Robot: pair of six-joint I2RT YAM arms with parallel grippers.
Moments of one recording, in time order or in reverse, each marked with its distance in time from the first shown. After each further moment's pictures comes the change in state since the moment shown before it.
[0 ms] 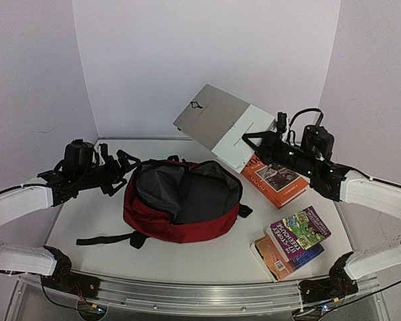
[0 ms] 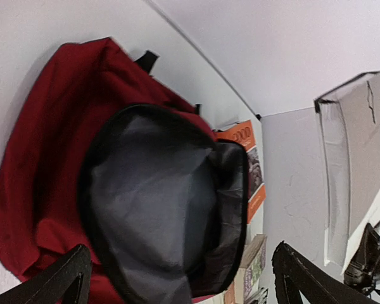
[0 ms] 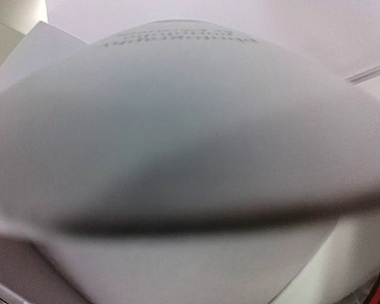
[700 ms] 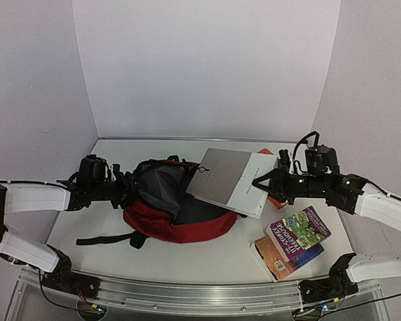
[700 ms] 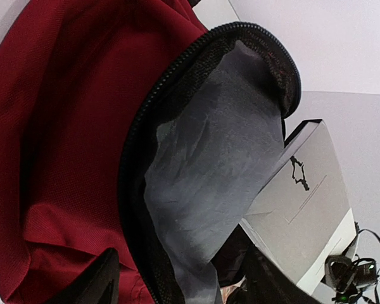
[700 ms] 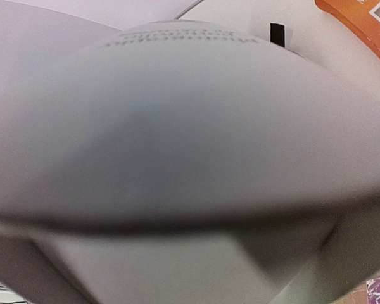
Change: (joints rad) left arm 0.024 0.196 -0.120 0.205 0.157 -0.100; right arm -0.001 -0.190 -0.105 -0.519 -0.090 -0.010
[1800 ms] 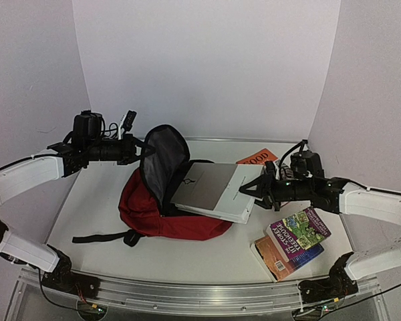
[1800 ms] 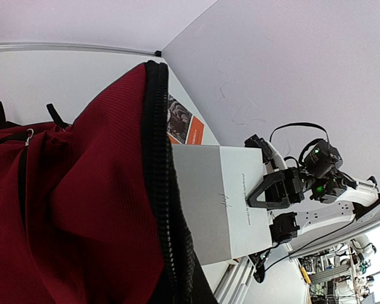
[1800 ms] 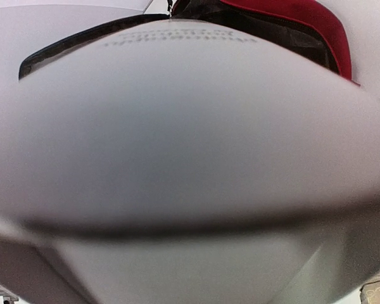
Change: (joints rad) left arm -0.001 0.021 0.428 -0.185 0.318 0.550; right arm 0.018 0.159 -0.041 0.185 -0.141 0.192
